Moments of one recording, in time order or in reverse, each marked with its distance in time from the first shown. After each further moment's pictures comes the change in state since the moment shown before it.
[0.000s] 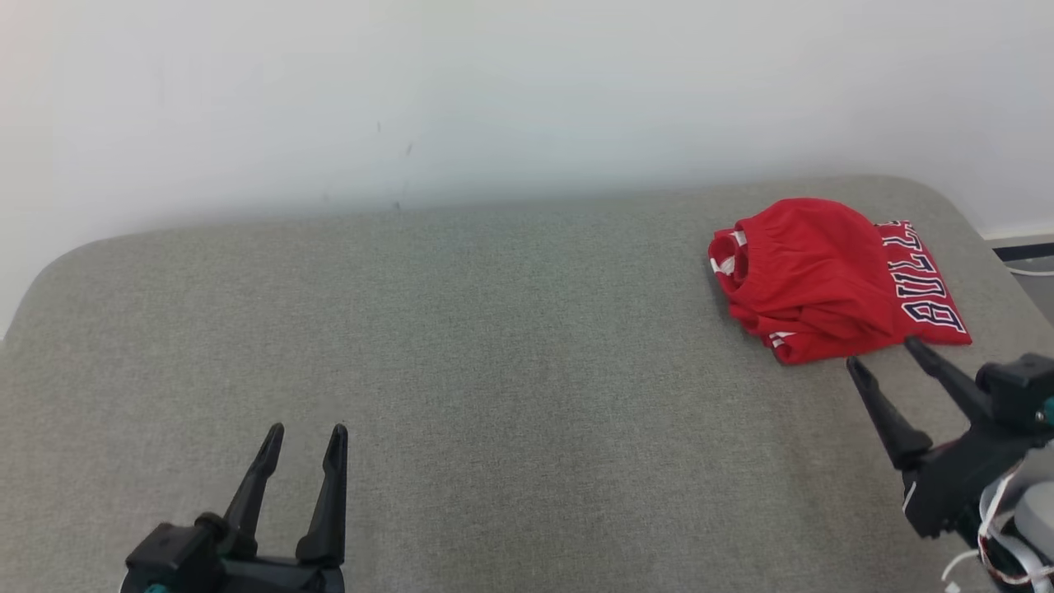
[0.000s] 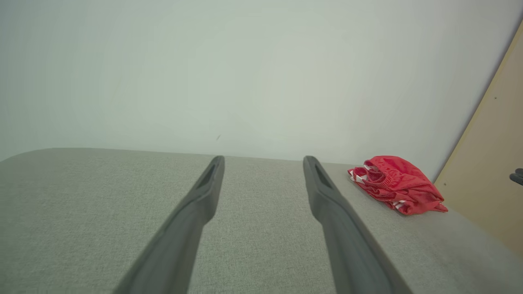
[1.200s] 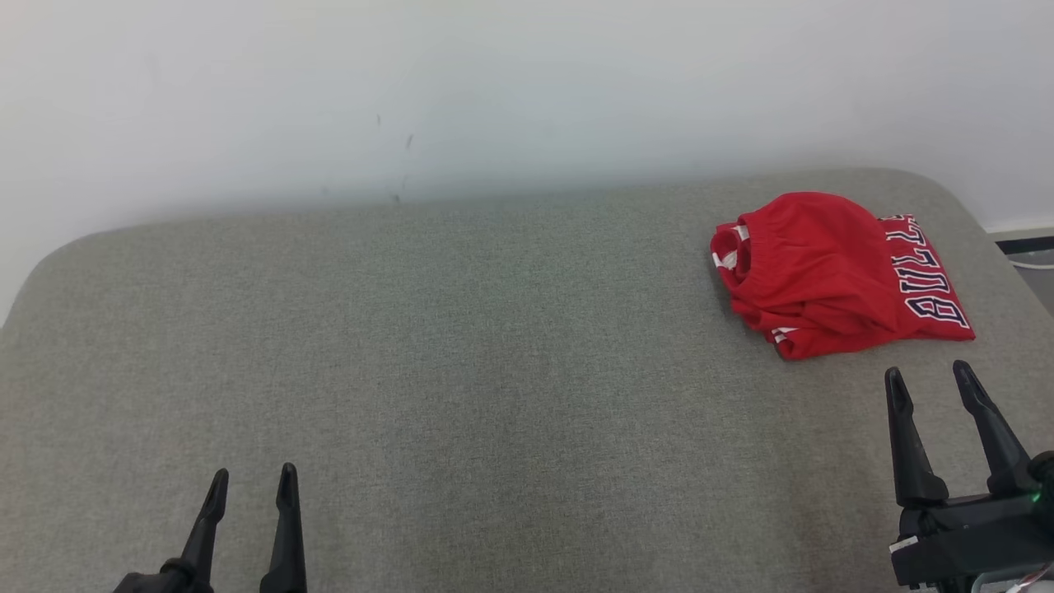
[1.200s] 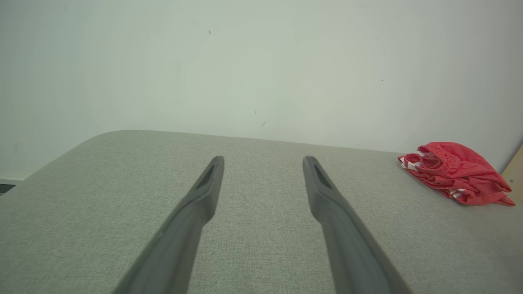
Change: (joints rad) left arm 0.119 -0.039 0.118 -0.029 0.117 0.067 0.000; right arm 0.528 0.361 -0.775 -0.291 -0.480 -0.003 -0.004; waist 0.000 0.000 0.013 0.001
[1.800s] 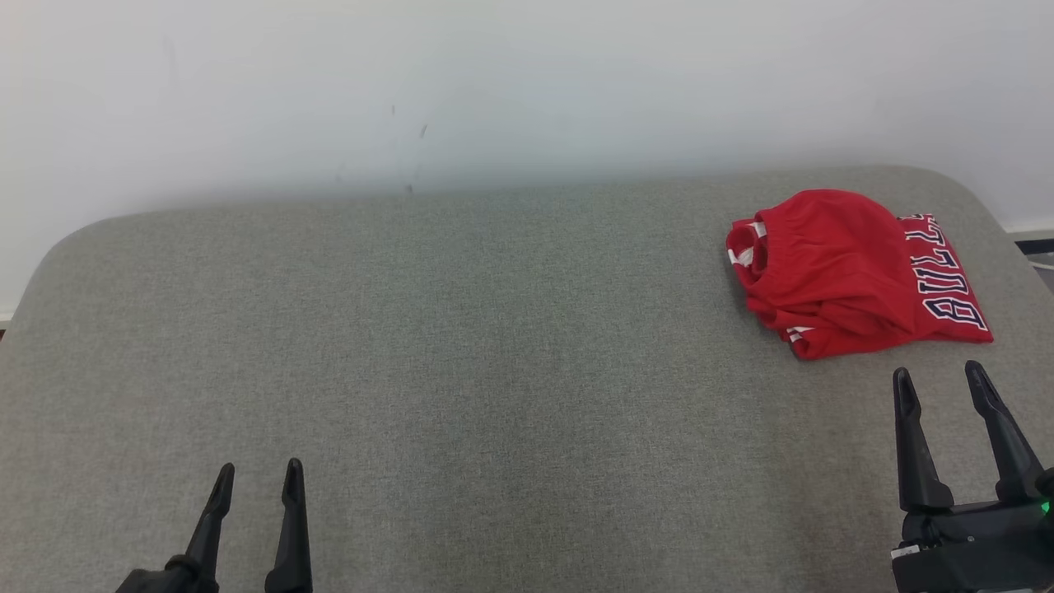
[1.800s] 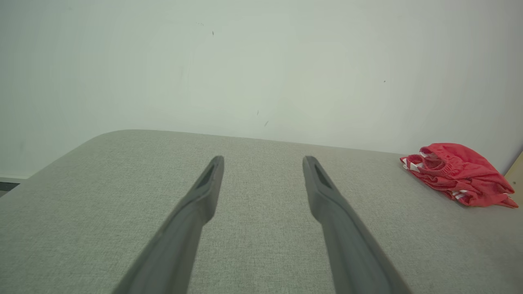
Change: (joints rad) left arm -0.003 -0.021 0.009 -0.006 0.024 -0.019 0.000; right arm 0.053 0.057 -0.070 -0.078 -0.098 0.000 0.000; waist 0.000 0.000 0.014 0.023
